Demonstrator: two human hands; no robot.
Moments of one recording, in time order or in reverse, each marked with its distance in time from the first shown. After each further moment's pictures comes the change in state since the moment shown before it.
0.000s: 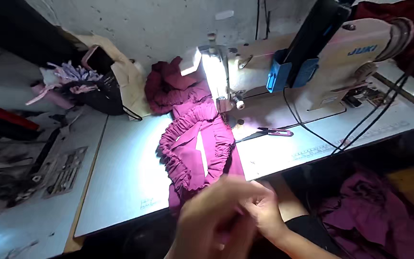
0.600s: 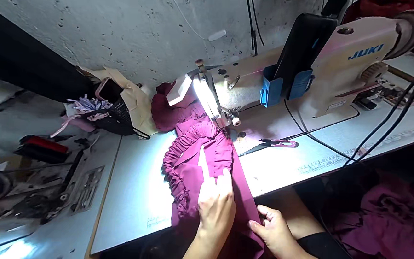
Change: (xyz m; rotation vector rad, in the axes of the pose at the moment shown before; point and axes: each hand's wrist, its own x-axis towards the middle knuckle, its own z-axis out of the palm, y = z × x) left_hand 0.001 -0.116 0.051 1.441 0.027 -0.156; right_hand -0.007 0.019 -0.018 0.147 -0.064 0.335
